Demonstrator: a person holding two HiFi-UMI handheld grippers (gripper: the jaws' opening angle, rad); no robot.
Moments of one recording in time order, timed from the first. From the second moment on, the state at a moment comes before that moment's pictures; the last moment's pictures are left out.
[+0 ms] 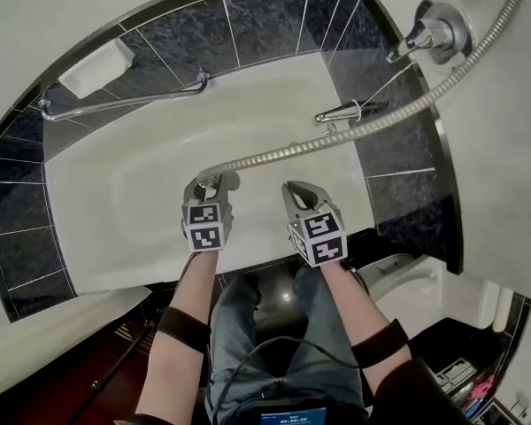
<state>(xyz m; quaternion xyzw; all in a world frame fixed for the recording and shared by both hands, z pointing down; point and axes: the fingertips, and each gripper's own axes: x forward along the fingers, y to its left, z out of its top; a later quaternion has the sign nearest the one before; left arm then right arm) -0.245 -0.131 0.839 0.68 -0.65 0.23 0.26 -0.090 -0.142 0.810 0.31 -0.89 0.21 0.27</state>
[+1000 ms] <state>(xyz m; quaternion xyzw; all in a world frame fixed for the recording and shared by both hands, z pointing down) -0.362 -0.075 0.441 0.63 -0.74 0.17 0.16 -0.168 -0.110 0.461 0.21 -0.96 0.08 0.19</state>
